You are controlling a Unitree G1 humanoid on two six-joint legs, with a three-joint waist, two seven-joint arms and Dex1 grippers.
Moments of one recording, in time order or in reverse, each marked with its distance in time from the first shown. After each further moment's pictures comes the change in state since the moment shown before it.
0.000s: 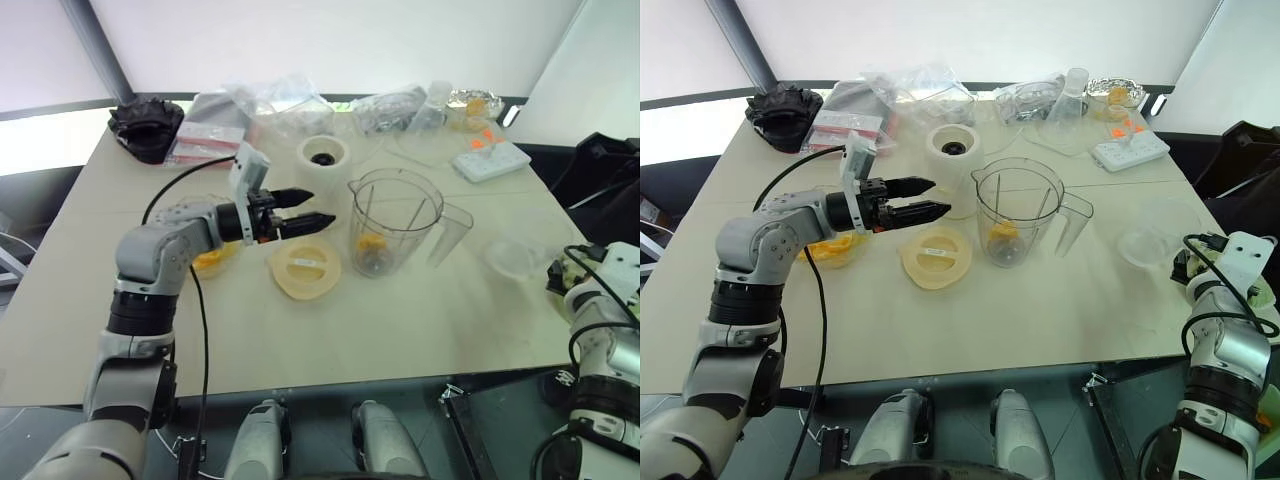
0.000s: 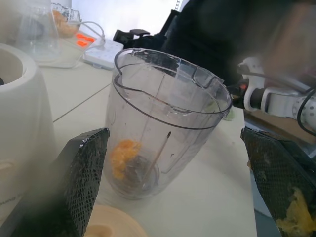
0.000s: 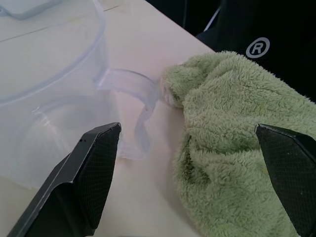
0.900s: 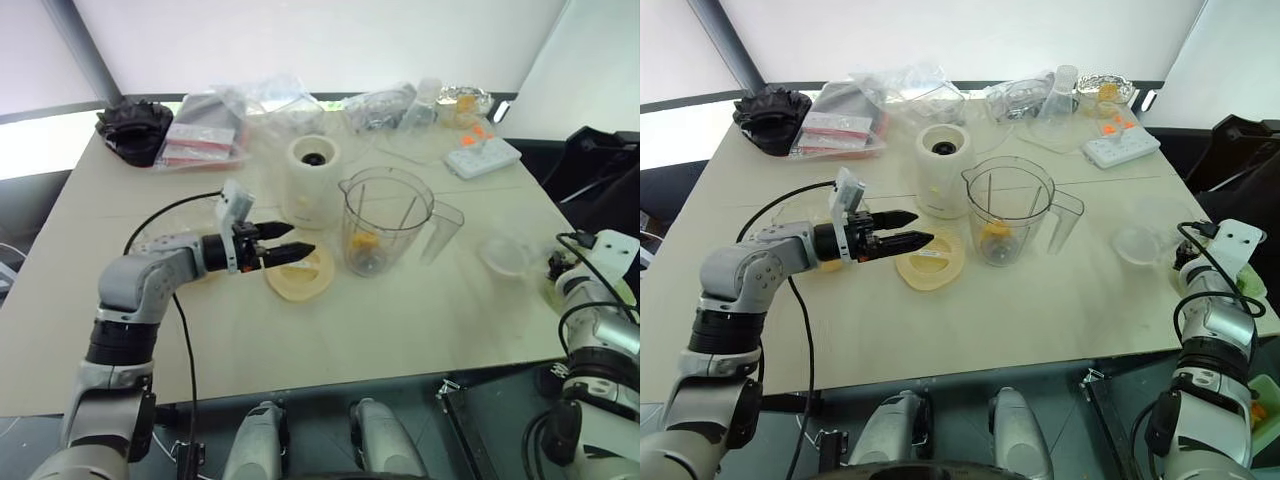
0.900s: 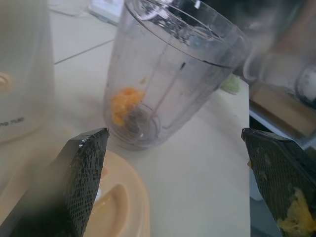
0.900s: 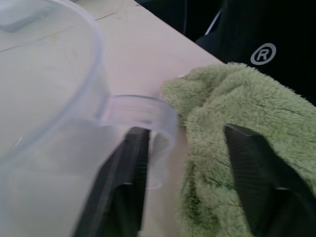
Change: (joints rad) left arm 0.173 0.095 -0.028 -0.093 -0.037 0.043 -0.028; right arm -0.165 -0.041 0.054 0.317 -0.031 -0.189 0.039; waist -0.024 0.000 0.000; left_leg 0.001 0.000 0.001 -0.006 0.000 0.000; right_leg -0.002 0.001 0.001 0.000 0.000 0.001
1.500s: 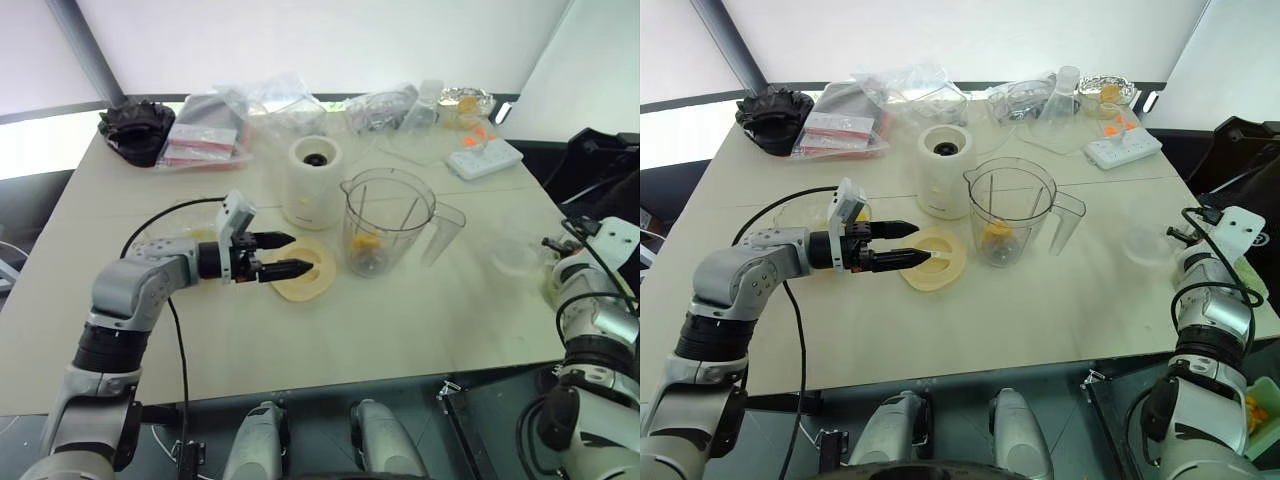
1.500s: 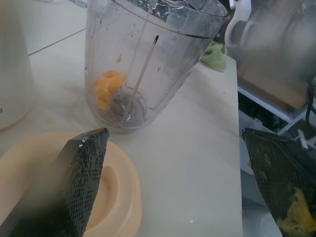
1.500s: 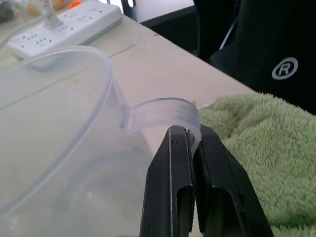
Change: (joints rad) left arm 0.024 0.056 -0.040 -0.014 0.014 -0.047 -0.081; right arm -0.039 0.034 -0.061 0.003 0.099 -0.042 0.013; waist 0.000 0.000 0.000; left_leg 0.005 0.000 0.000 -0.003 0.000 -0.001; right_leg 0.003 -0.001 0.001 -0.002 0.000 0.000
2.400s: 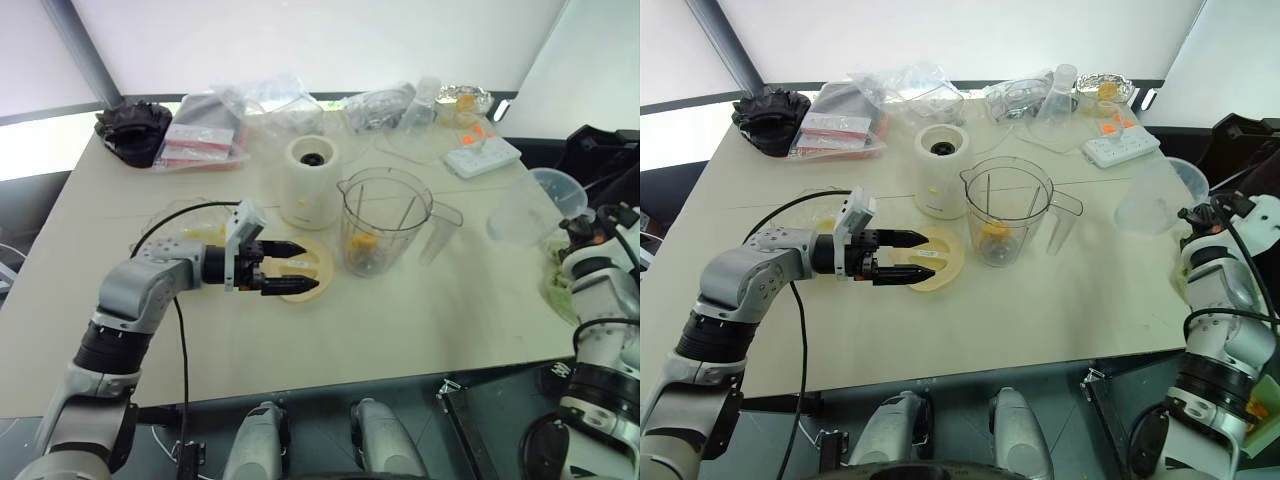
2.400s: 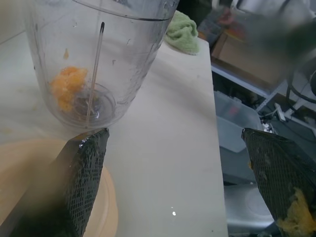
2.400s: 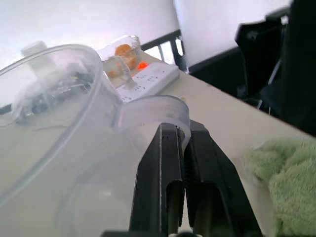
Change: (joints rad) left arm -0.002 0.018 -0.067 -0.008 0.019 -0.067 -0.100; right arm 0.190 0.012 -0.029 -0.627 0.228 0.224 0.048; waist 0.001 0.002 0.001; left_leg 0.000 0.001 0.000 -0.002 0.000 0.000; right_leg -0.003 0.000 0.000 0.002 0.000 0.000
